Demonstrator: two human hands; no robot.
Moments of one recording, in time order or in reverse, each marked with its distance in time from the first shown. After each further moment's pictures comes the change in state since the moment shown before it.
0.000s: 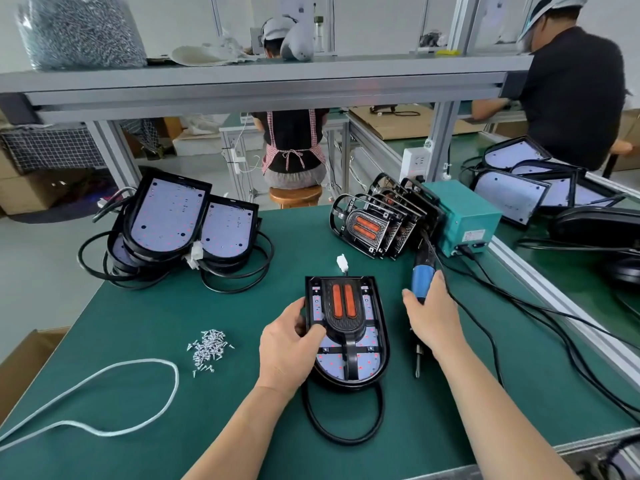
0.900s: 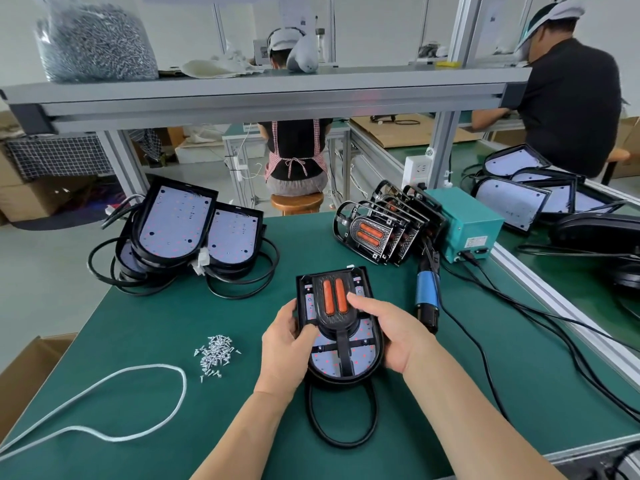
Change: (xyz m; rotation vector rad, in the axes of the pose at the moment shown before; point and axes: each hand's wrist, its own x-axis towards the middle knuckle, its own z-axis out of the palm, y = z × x) left_hand 0.010 -0.020 -0.003 -0.371 0.023 -0.046; right_hand -0.049 -0.057 0.026 0.842 -0.685 0.389
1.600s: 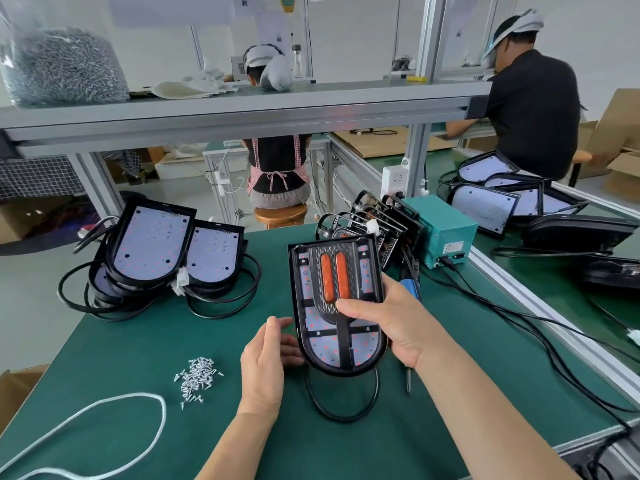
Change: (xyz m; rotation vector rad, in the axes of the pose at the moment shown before) left_hand 0.004 -0.001 0.002 -0.162 0.076 -0.003; right_hand -0.030 -0.032 -0.013 -0.253 -0.047 -0.493
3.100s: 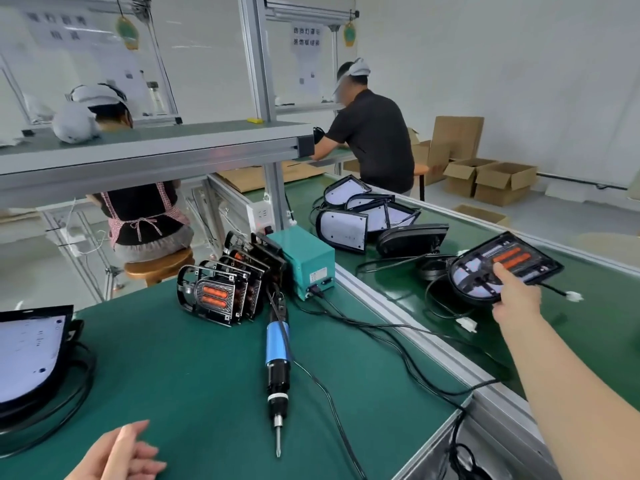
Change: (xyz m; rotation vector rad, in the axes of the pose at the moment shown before) left_hand 0.022 -0.004 -0.010 0.239 -0.264 -0.155; right_hand -0.086 -0.033 -0.391 0.473 1.390 -0.231
